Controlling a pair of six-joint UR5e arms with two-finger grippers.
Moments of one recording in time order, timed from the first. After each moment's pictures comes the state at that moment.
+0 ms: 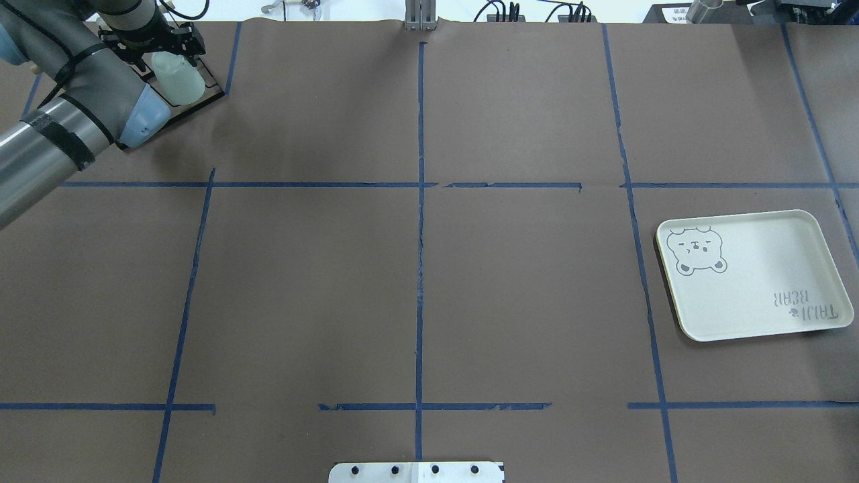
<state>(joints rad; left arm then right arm) -1.07 -2.30 -1.10 -1.87 -1.93 -0.95 1.54 -1.83 1.89 -1.60 2.43 -0.16</state>
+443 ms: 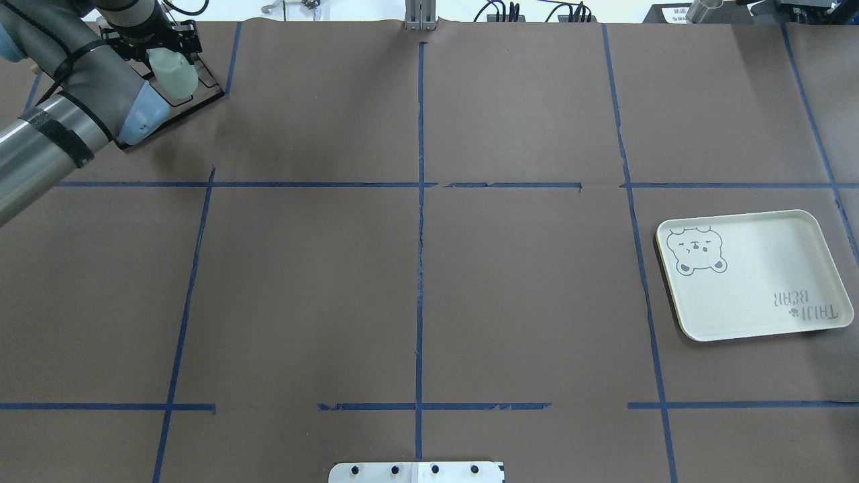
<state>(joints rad) -1.08 -2.30 -1.13 -1.87 -1.94 -0.96 1.54 -1.83 1.89 -1.60 2.43 -0.16</state>
